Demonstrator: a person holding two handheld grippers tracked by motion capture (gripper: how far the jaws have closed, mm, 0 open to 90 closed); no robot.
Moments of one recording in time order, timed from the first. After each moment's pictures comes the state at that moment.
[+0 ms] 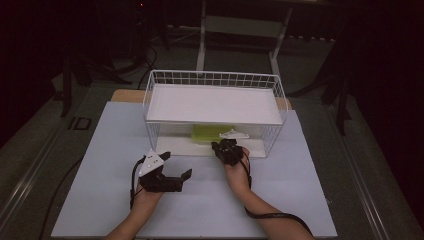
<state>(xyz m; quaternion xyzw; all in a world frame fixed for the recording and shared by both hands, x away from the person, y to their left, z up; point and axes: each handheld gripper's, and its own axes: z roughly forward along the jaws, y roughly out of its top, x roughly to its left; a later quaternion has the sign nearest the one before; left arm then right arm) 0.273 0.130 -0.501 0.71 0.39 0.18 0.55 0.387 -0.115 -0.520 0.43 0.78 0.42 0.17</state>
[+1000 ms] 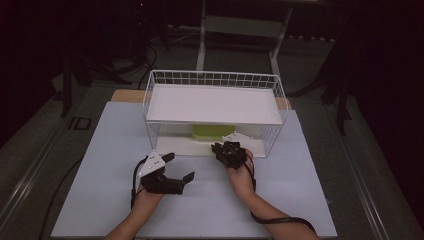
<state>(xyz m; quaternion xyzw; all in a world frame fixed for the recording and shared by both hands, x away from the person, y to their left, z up) 0.271 0.128 -0.498 0.72 0.36 0.16 0.57 0.368 -0.123 -0.503 0.41 0.78 0.43 0.17</state>
